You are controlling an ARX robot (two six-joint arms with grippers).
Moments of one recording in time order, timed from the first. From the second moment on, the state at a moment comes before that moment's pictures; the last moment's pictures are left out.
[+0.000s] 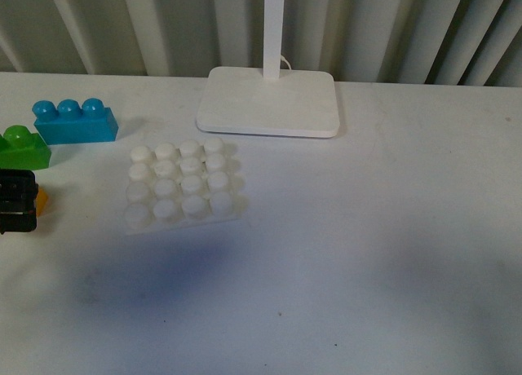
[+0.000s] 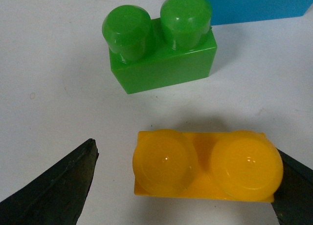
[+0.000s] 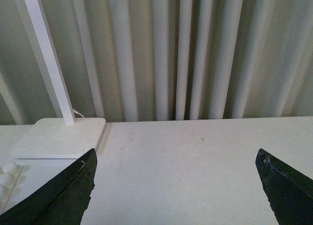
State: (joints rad) left arm 0.15 2.09 0.52 0.94 -0.03 0.17; right arm 0.00 0.00 0.01 0.00 0.00 0.00
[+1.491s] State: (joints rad) left arm -0.20 1.85 0.45 0.82 -0.21 -0.11; right arm 0.00 0.00 0.01 0.00 0.00 0.00
